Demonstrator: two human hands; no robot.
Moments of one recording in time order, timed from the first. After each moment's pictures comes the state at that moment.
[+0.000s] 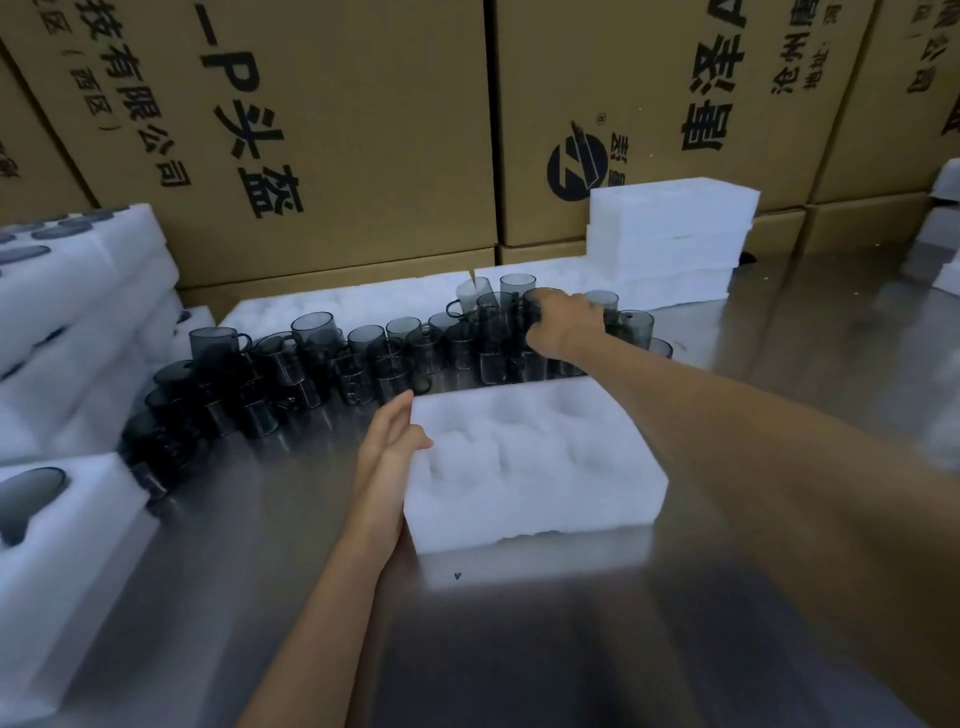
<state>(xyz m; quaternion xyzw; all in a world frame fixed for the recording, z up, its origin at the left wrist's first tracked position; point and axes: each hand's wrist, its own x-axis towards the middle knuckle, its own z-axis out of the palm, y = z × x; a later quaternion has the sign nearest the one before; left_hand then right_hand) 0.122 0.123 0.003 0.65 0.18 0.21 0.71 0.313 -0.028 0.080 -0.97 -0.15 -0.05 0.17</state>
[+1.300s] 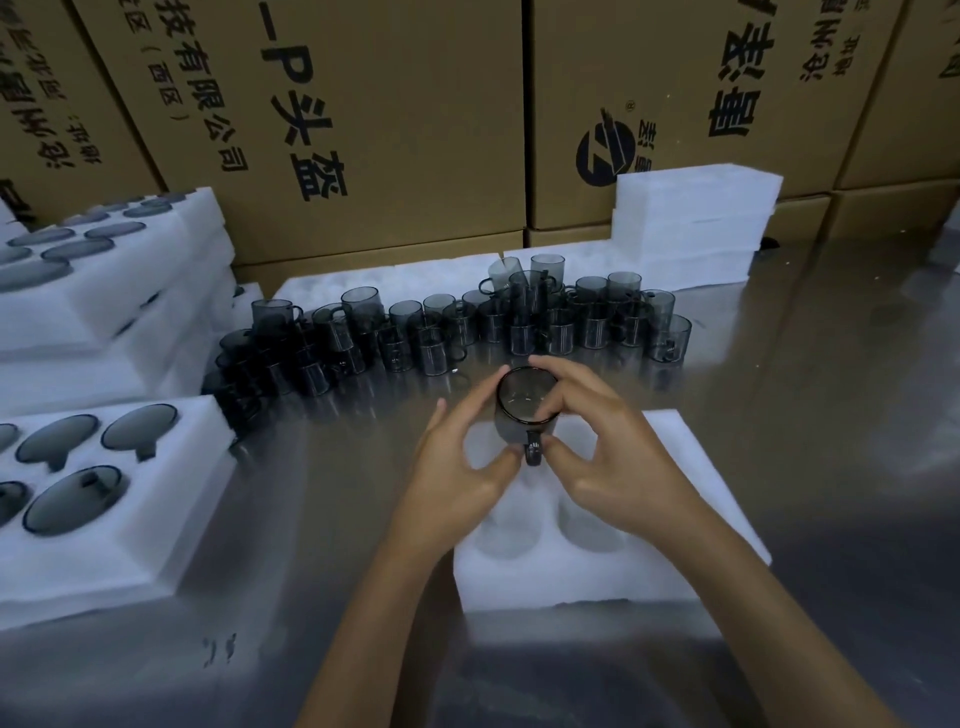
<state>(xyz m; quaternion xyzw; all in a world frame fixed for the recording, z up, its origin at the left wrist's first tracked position) 0.034 0.084 0.037 0.85 -0.01 0.20 0.50 0.089 -0.084 0.053 -0.78 -0.38 -0.07 0.49</state>
